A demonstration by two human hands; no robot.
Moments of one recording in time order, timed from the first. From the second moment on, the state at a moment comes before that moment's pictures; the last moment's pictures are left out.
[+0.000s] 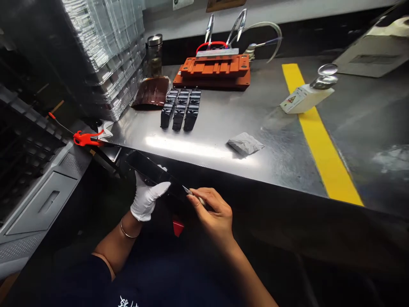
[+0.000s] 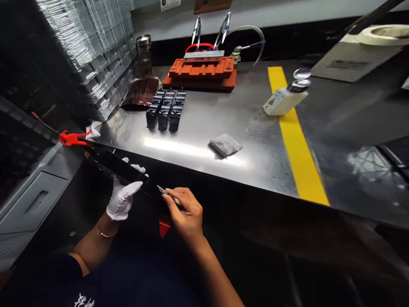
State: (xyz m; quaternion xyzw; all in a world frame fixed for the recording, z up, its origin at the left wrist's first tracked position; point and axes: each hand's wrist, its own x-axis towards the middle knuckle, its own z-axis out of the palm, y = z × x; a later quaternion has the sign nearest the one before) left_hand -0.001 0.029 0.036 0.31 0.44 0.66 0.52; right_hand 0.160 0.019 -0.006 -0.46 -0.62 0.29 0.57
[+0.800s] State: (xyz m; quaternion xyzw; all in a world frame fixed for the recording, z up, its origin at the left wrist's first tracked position) left_hand -0.019 0.043 0.031 0.19 0.44 0.55 0.68; right_hand 0.167 0.009 0.016 -0.37 -0.74 0.34 0.45
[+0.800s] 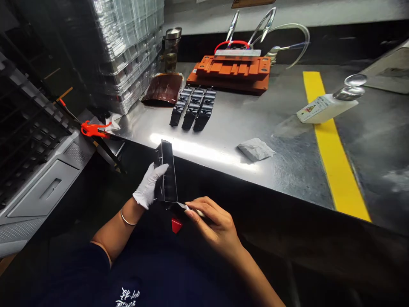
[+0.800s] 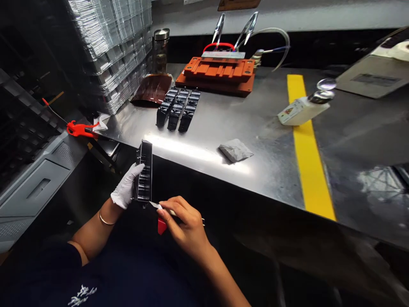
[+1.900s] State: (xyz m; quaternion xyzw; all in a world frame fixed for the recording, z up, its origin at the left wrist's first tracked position) left_hand -0.025 0.006 0.035 0.34 0.34 0.32 0.81; right_hand 0.196 0.085 0.014 -0.47 -0.67 0.28 0.50
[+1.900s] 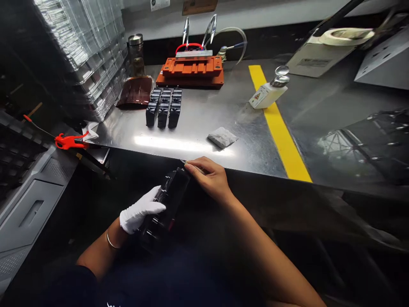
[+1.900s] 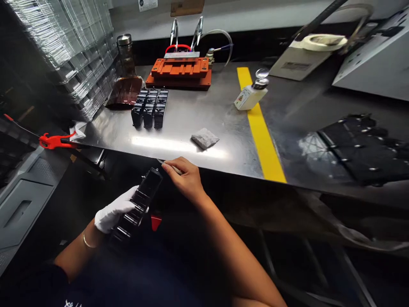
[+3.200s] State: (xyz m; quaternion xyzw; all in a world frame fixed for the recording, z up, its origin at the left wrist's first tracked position) left_hand -0.028 0.003 0.028 0.42 0.39 0.28 0.77; right_hand 0.192 0.050 0.039 -0.48 -0.75 0.27 0.37
